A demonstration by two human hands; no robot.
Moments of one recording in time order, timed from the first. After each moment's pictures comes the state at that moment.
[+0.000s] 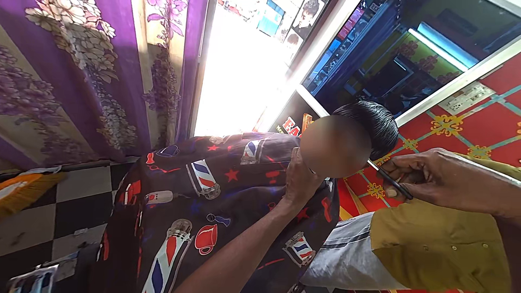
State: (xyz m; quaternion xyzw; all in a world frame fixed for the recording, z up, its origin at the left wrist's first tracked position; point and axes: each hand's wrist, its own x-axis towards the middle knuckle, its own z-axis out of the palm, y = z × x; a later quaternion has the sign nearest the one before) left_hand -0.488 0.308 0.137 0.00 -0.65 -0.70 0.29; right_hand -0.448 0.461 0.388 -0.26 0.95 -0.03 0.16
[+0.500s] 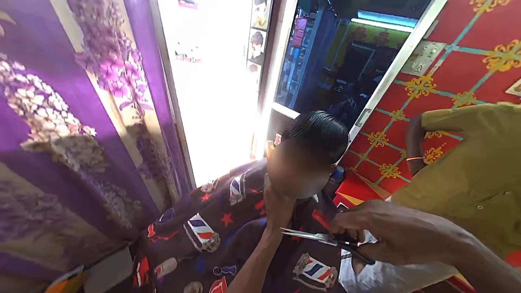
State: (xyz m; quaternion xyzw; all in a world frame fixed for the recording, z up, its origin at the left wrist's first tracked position) left_hand -0.496 0.302 0.121 -0.03 -0.65 -0.71 0.29; right_hand -0.411 0.505 0.298 -0.42 0.88 -0.11 0.18
